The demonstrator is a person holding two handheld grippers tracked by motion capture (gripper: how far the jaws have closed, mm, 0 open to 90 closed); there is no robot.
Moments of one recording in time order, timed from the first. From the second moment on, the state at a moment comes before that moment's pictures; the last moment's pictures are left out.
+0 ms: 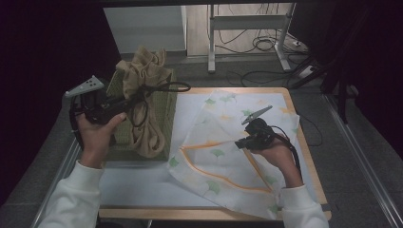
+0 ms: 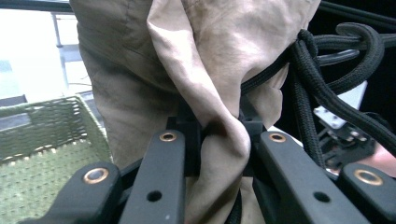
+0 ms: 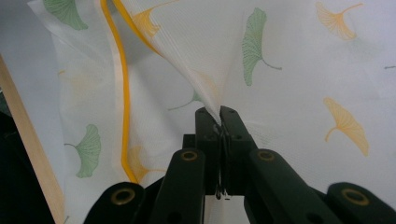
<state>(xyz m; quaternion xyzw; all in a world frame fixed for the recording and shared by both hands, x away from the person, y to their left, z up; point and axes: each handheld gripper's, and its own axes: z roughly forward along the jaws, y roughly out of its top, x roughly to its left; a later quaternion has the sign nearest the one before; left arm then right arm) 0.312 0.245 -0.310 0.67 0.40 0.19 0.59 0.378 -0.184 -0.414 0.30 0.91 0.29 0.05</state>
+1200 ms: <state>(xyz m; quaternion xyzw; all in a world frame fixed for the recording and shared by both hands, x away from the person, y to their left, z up) 0.287 0.222 -0.321 0.69 0.36 0.14 0.61 0.379 -0.185 -0.416 0.30 0.91 0.29 0.04</state>
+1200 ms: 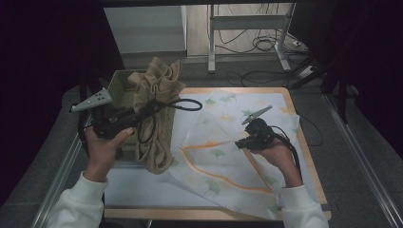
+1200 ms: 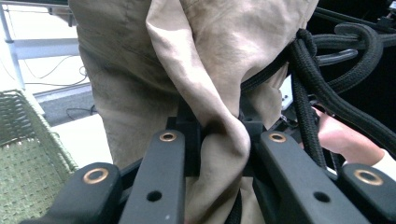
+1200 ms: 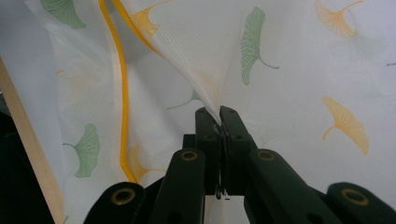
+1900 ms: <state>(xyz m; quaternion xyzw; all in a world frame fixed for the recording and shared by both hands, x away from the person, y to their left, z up) 0.278 0.207 -0.326 0.70 0.34 0.12 0.62 0.379 -0.185 -0.415 0.30 0.90 0.30 0.05</state>
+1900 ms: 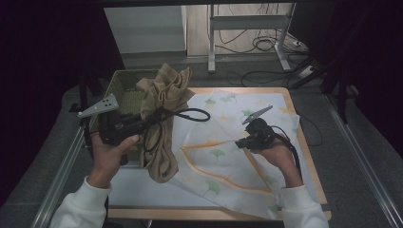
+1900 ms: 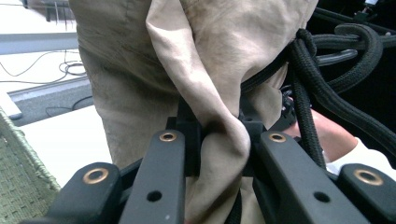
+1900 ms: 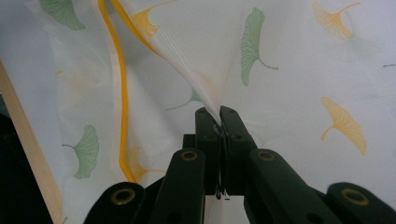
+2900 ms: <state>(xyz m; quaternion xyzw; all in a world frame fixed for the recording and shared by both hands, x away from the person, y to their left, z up) 0.270 0.183 -0.336 0.73 0.31 0.08 0.60 0.380 -0.187 -0.415 0.31 0.90 0.30 0.05</state>
